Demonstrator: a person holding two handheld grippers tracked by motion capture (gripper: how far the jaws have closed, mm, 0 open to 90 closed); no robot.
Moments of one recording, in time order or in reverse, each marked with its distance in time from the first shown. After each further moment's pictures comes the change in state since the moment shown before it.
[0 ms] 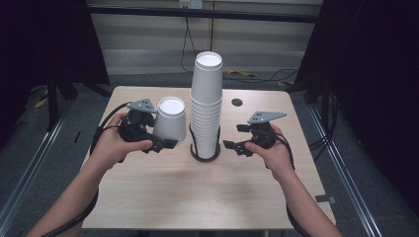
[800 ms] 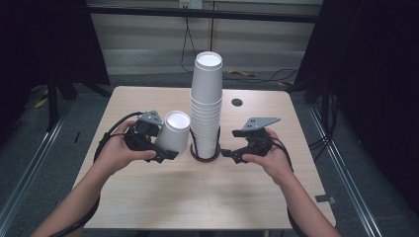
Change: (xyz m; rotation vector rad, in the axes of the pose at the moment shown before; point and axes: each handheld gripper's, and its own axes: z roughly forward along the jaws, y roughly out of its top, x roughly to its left) left arm -0.004 -0.015 0.019 0.120 0.004 0.065; right arm 0.013 -0.006 0.006 0.044 0.058 -0.074
